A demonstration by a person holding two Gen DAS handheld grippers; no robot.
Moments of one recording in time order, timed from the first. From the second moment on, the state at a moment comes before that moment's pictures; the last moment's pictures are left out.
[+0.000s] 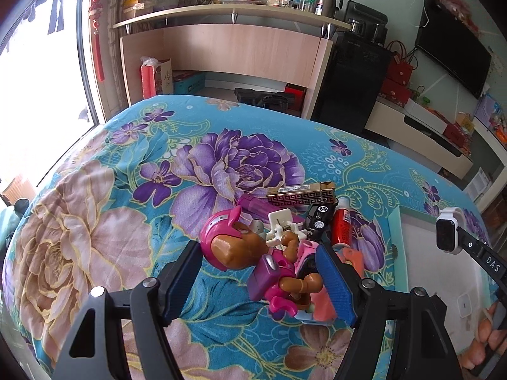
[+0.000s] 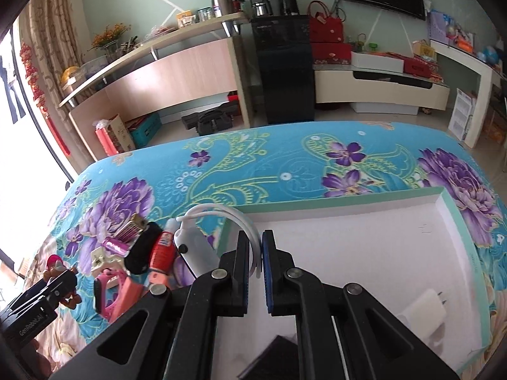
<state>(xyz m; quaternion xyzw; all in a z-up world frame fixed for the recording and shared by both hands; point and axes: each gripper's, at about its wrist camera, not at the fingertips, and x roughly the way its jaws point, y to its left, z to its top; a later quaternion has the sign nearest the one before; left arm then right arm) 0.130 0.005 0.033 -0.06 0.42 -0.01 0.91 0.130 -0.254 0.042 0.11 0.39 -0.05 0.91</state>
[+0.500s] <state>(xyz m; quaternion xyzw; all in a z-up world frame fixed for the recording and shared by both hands) 0.139 -0.135 0.075 0.06 0.39 -0.14 0.91 0.091 -0.388 0.029 0.22 0.39 -0.20 0.87</state>
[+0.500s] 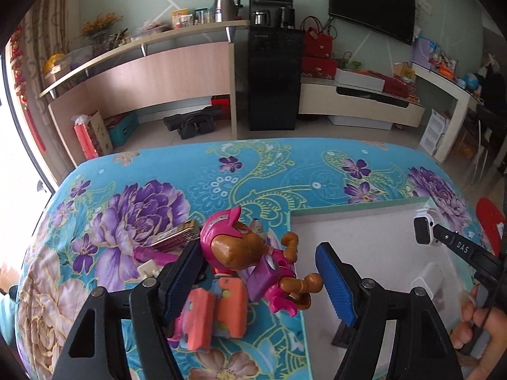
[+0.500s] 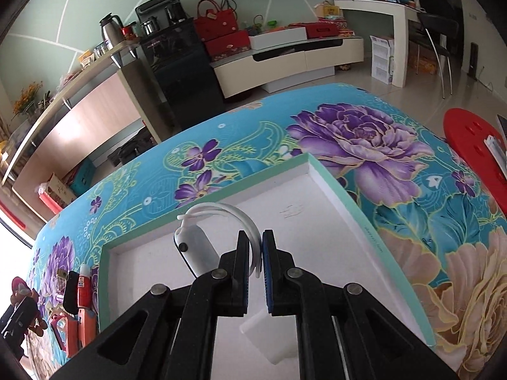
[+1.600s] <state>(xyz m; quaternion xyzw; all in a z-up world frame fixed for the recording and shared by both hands) 0.173 -0.223 0.026 0.10 0.45 -0.18 0.87 0.086 -0.409 0.019 0.24 0.42 -0.21 0.85</state>
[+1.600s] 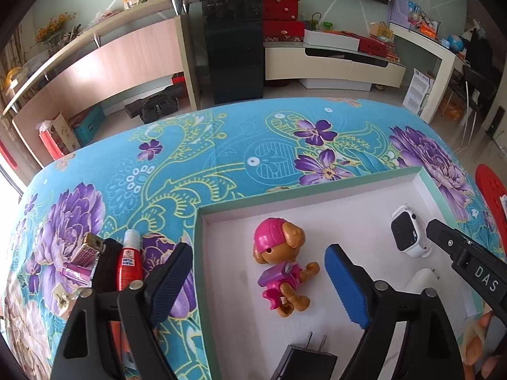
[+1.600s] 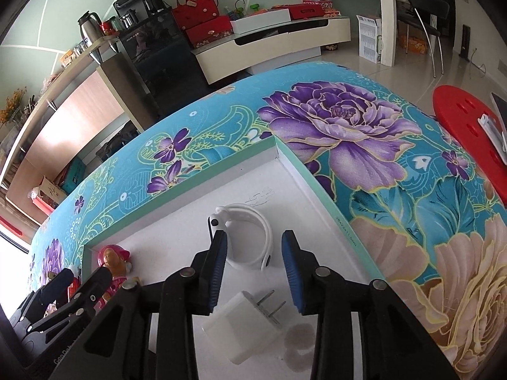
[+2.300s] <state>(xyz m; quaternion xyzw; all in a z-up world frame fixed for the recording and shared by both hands) 0.165 -0.124 0.012 0.03 0.45 -0.07 0.89 0.103 -0.380 0.021 0.17 0.44 -0.21 0.85</state>
